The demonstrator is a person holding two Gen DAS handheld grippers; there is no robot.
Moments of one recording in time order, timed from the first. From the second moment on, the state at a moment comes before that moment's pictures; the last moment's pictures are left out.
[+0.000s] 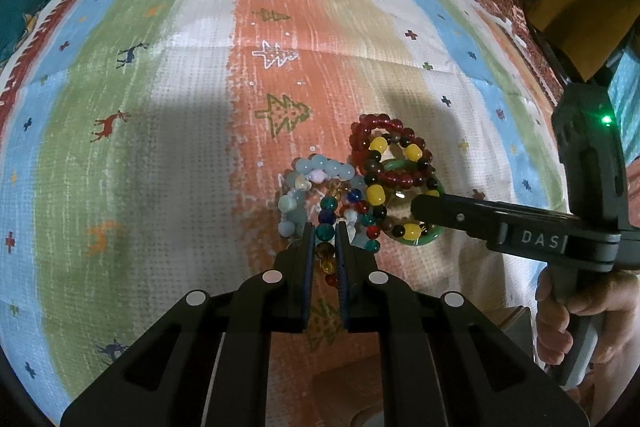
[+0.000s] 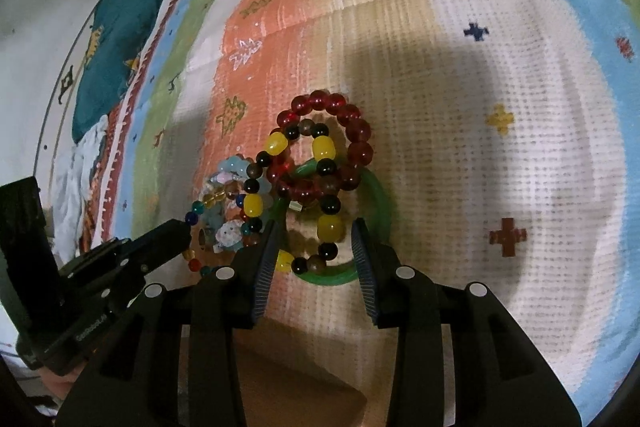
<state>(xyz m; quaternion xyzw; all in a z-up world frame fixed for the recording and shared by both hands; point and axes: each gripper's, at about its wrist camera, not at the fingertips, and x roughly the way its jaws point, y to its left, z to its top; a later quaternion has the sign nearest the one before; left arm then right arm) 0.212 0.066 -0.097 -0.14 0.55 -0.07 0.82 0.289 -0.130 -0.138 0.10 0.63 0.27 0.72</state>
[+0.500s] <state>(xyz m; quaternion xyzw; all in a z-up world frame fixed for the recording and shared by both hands) 0.211 0.069 -0.088 -0.14 0.54 -0.07 0.83 0.283 -0.131 -0.131 0.07 0.62 0.27 0.73</state>
